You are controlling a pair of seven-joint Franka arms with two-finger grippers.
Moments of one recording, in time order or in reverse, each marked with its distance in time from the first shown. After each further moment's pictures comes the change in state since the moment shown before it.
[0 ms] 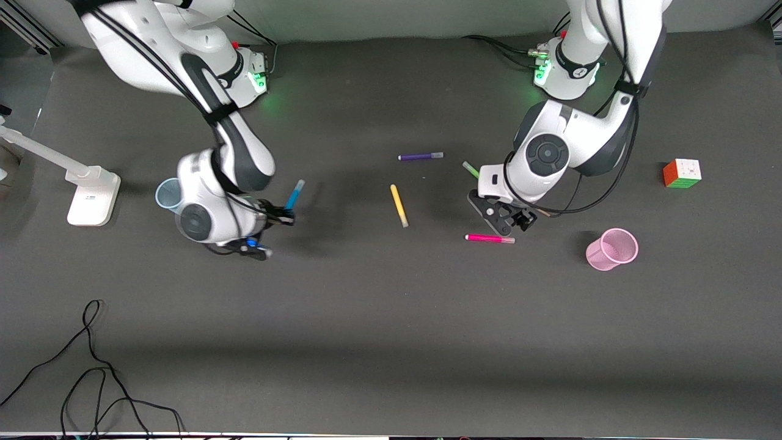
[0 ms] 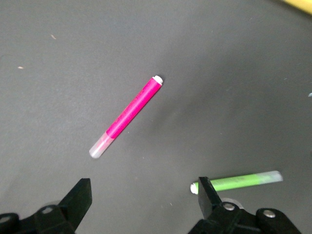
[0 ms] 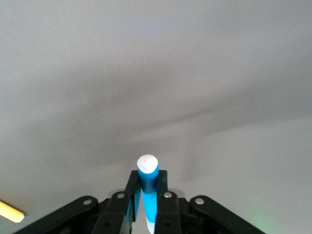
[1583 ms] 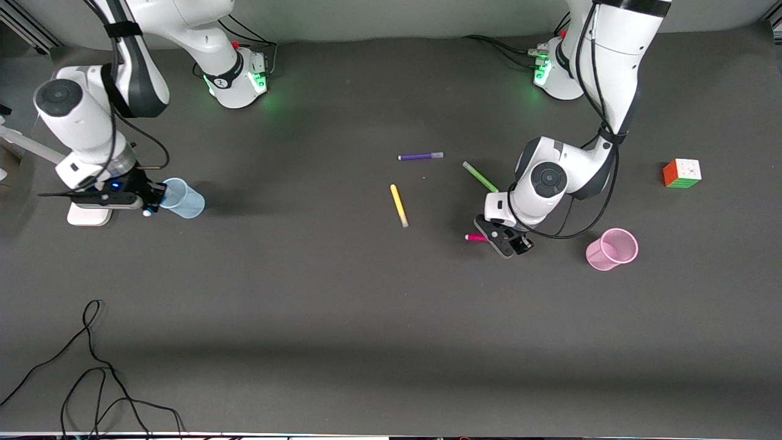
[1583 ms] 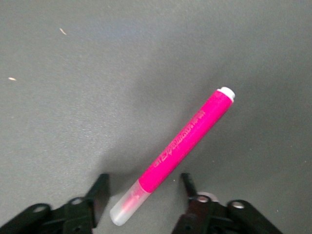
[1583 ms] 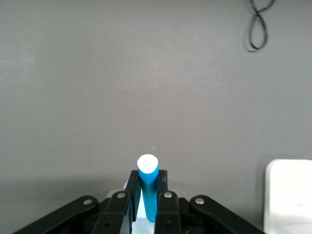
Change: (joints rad) left arm 0.034 0.207 0.021 -0.023 0.000 0.376 0.048; right arm -0.007 -0.547 -0.439 -0.569 -0.592 0.506 -0.348
